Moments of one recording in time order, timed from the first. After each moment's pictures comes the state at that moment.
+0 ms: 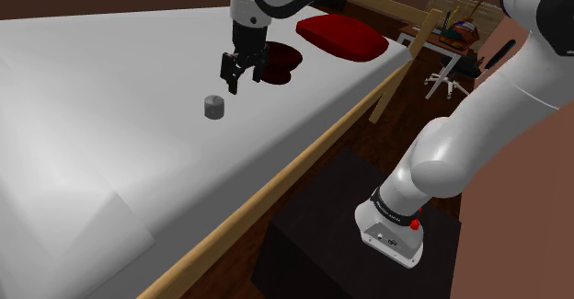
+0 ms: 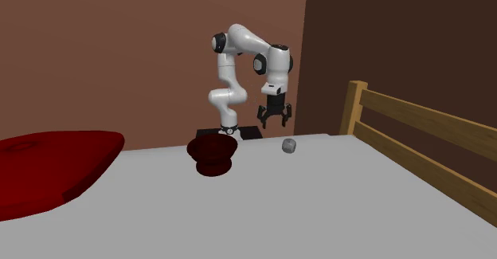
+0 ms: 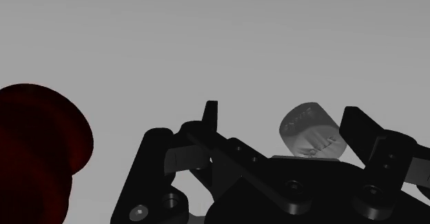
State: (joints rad) arm 0.08 -0.15 0.27 -2.12 0.02 1.97 0.23
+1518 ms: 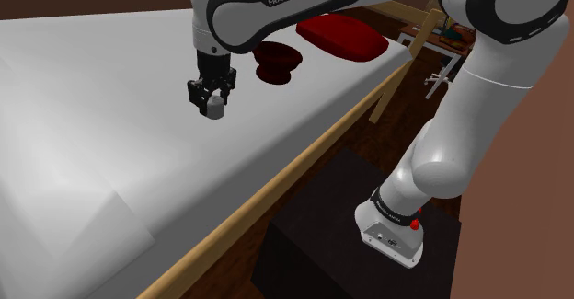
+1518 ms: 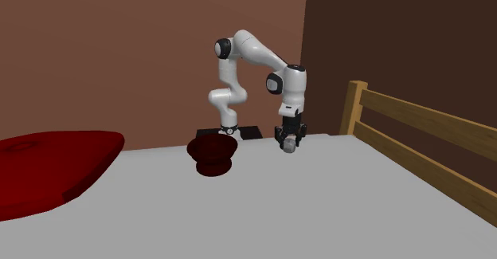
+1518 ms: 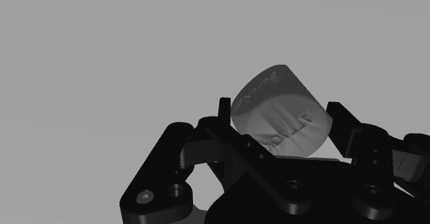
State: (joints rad) arm 0.12 0.13 0.31 -2.00 -0.04 2.12 0.32
